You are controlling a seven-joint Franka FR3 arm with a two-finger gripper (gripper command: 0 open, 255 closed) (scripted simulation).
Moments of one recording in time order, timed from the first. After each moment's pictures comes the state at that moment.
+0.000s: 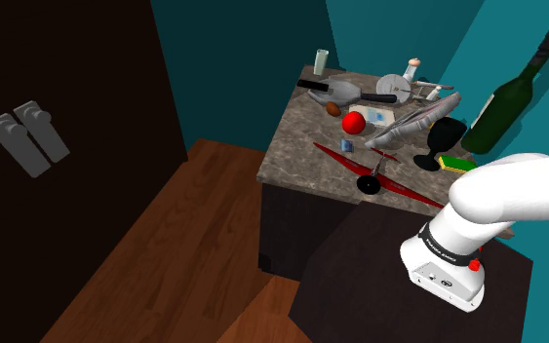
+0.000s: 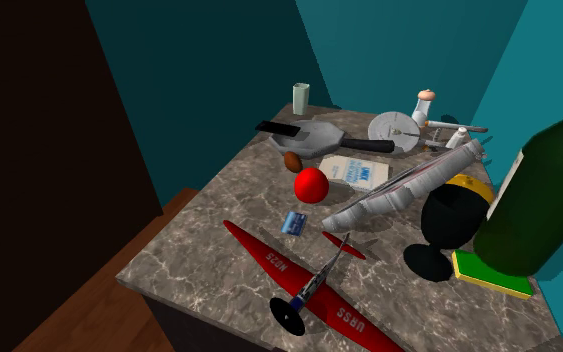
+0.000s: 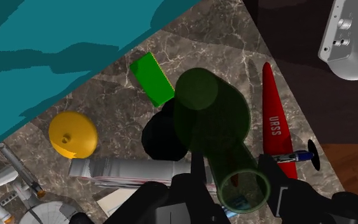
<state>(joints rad) -0.39 -0.73 -0.59 -2.04 -0.44 1.43 -0.85</state>
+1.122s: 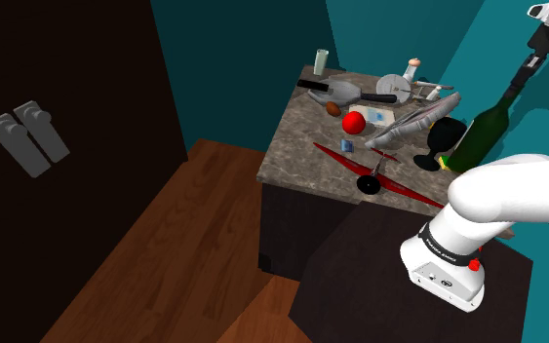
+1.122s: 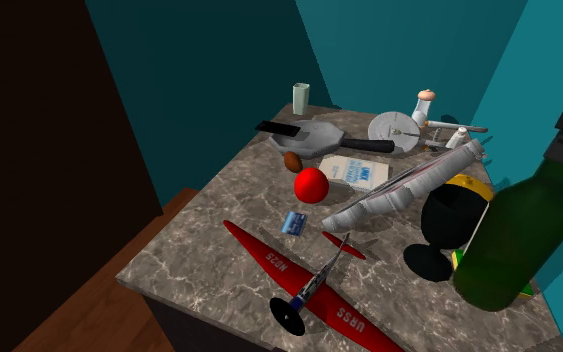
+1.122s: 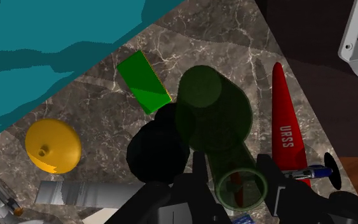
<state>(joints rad) -0.42 -0.81 -0.64 -2.30 -0.50 1.62 -0.81</state>
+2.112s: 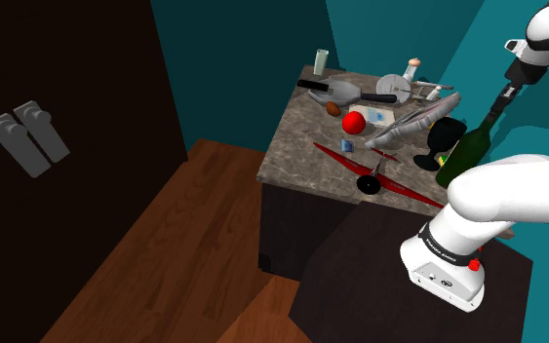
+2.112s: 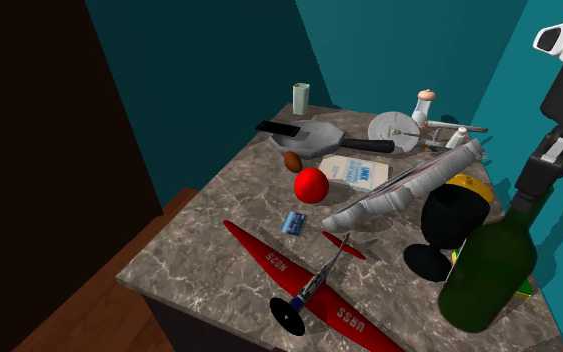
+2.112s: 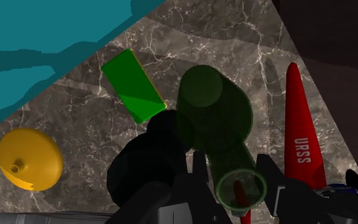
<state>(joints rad) -0.44 -0.81 -0.73 -2.49 -0.57 1.81 -0.79</state>
